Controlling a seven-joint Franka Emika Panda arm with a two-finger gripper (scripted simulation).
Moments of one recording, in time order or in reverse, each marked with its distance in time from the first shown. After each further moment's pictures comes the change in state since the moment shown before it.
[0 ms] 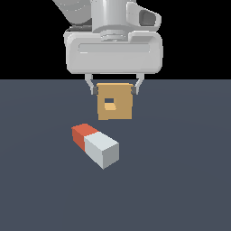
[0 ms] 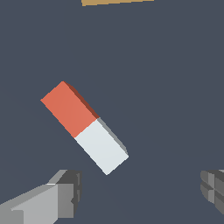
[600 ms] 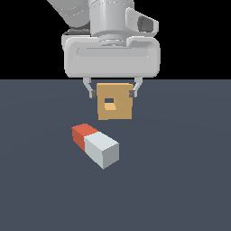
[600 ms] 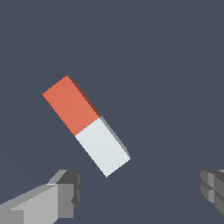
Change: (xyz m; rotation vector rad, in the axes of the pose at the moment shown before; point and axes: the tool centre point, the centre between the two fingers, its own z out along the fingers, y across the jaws) arm -0.001 -0.003 0.008 -0.001 0.003 -0.062
